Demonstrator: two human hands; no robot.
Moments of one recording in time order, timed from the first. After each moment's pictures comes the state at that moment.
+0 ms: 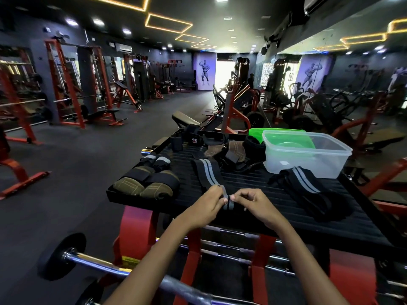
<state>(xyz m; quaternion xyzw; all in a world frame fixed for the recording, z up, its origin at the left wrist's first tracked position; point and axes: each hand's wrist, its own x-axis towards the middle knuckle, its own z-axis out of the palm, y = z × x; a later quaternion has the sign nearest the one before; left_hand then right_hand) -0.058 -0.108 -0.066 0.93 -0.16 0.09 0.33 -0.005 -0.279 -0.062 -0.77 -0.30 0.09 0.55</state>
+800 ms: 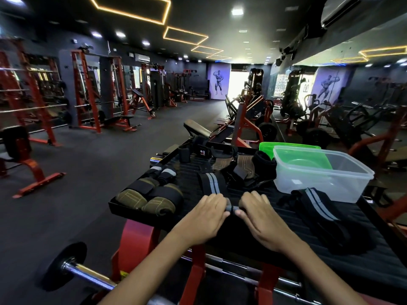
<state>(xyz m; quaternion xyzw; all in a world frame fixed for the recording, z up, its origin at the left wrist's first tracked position) -0.051 -0.097 -0.056 0.90 -0.21 0.38 -0.02 0.006 -0.279 -0.042 -0.83 -0.48 -0.22 0.18</state>
